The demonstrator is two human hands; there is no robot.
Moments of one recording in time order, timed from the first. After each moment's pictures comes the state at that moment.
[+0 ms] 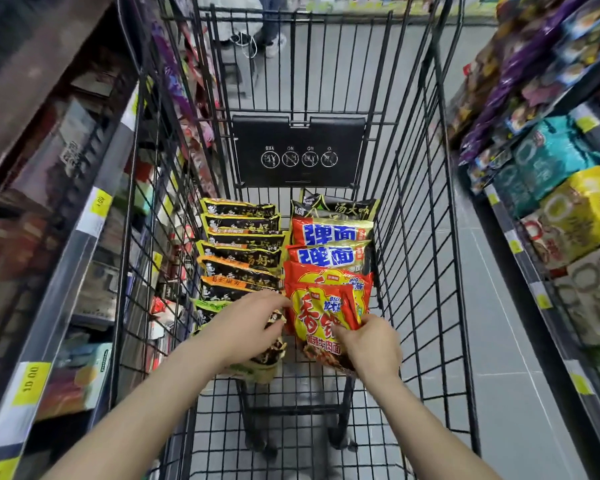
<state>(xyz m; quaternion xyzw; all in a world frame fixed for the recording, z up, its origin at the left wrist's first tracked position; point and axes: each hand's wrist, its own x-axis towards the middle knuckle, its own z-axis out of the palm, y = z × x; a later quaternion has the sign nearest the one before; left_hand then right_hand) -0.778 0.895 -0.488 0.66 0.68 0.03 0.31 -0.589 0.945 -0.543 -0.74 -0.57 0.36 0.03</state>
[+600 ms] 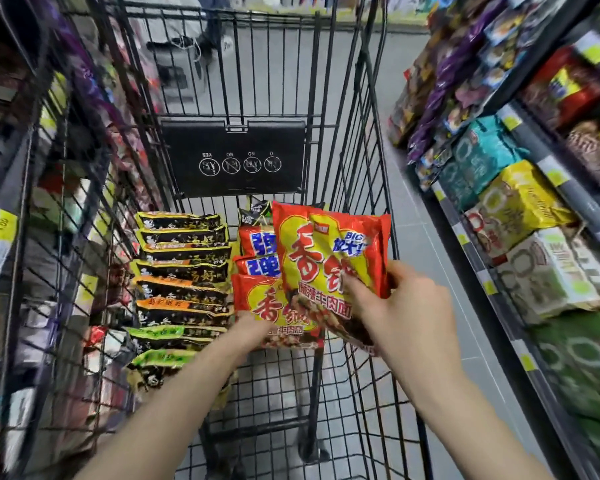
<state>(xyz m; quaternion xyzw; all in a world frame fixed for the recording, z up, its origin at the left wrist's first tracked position) -0.718 0.960 -0.605 0.20 0.75 0.23 0.59 -0.542 0.976 -0.409 -0.67 -0.68 0.23 0.18</state>
